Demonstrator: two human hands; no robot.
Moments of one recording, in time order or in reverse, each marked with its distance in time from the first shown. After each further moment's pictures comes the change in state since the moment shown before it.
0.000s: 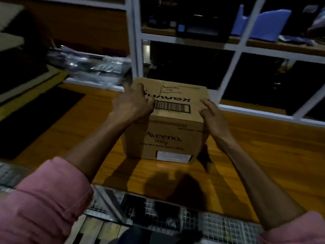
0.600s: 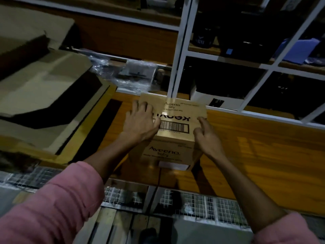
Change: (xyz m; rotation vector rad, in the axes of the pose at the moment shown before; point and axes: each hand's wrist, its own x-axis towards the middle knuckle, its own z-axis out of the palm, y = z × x) left_hand 0.013 -0.216 -0.078 0.025 -0.093 0.243; right_hand -0.051 -0.137 0.201 -0.417 -0.021 0.199
